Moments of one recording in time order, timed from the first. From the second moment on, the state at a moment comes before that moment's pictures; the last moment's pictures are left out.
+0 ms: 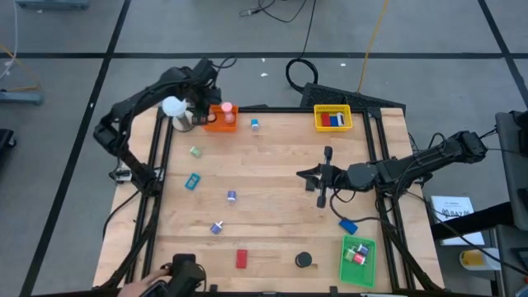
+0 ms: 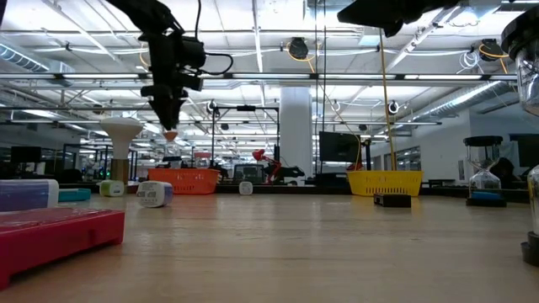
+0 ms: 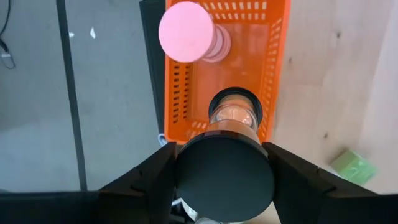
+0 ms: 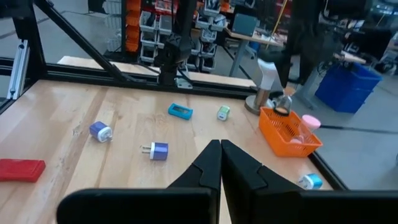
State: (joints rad) left arm 0.88 1.63 1.45 -1.07 -0.09 0.88; right arm 0.28 1.06 0.68 0.18 0.47 -0.08
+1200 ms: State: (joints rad) left arm 0.88 1.81 1.45 -0.91 -0.14 0.96; right arm 0.28 1.06 0.68 0.19 0.47 -0.12
